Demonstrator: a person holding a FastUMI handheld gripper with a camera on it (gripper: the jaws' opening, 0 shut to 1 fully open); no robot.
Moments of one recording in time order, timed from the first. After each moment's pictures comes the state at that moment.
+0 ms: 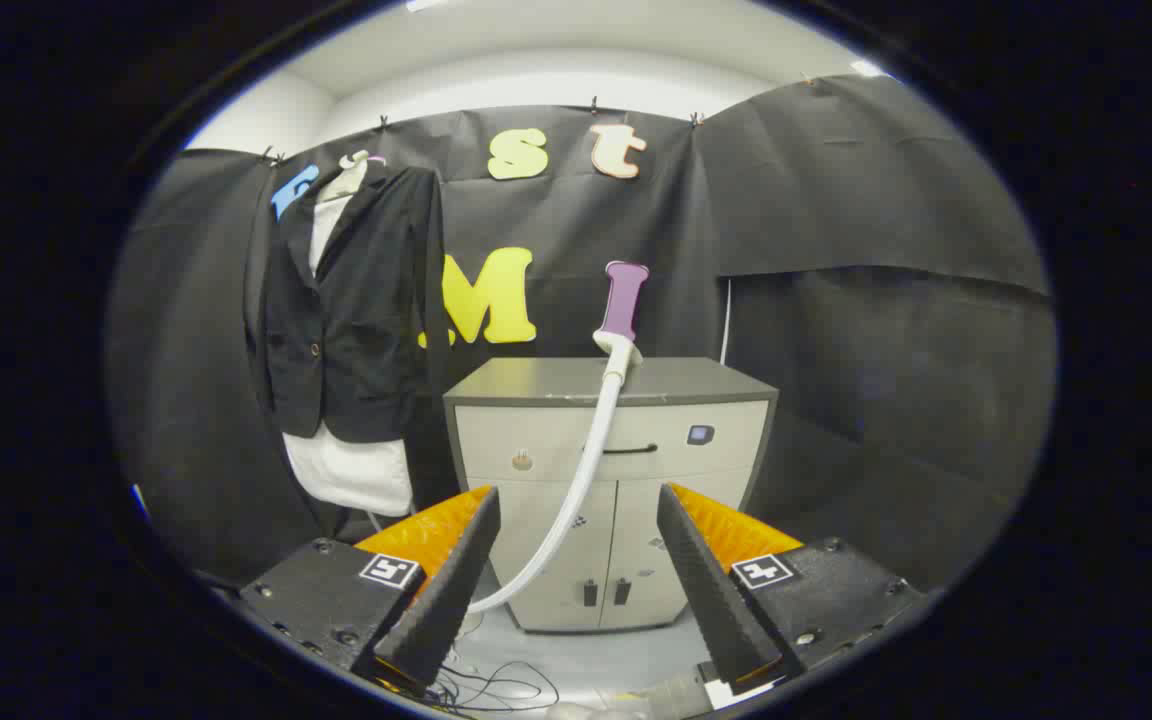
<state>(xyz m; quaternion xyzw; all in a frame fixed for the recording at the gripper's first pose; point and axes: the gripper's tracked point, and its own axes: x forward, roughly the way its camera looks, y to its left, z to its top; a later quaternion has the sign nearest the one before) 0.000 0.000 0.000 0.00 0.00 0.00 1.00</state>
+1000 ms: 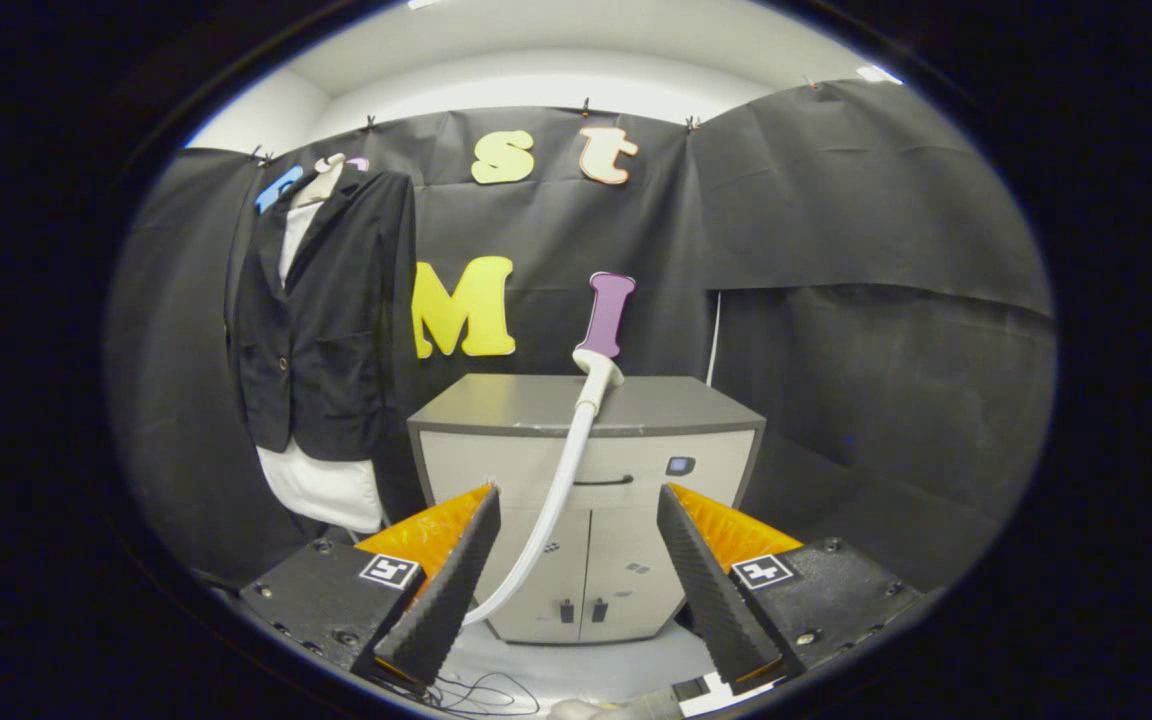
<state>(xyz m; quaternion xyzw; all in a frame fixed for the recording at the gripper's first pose) 0.047 -0.032 0.046 -0.01 -0.01 -0.01 1.00</state>
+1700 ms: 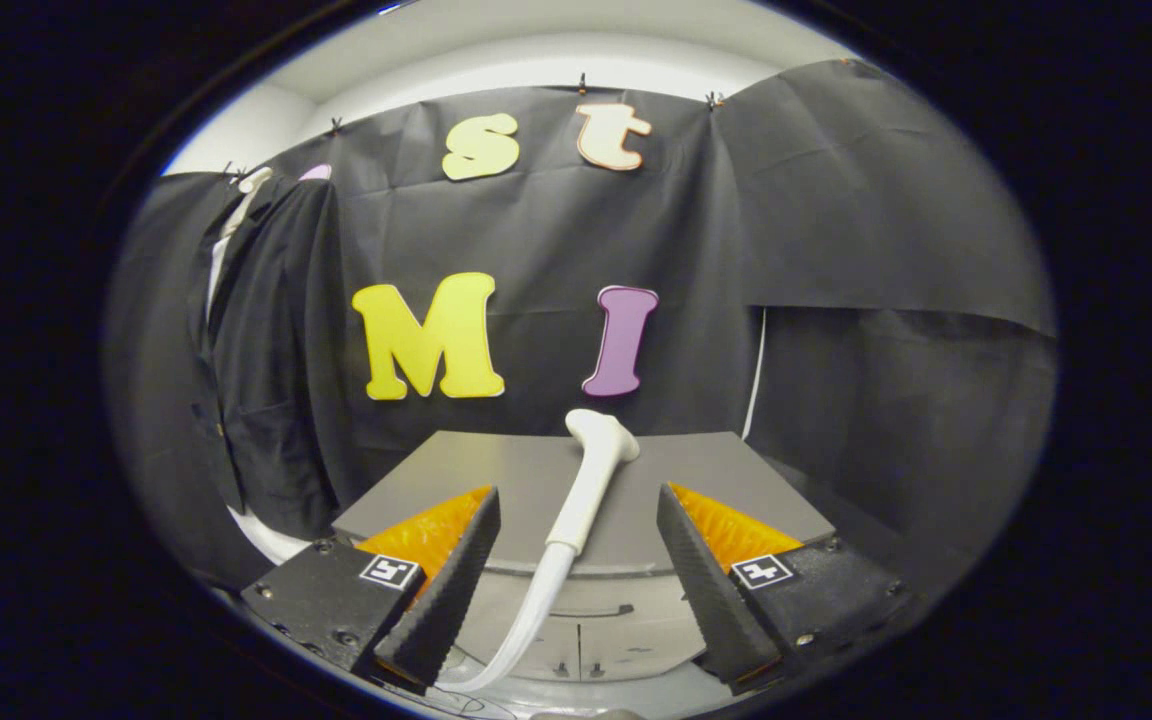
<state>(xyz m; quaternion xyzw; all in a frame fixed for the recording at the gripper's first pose) 0.258 -0.059 0.158 0.00 0.02 0.03 1.00</state>
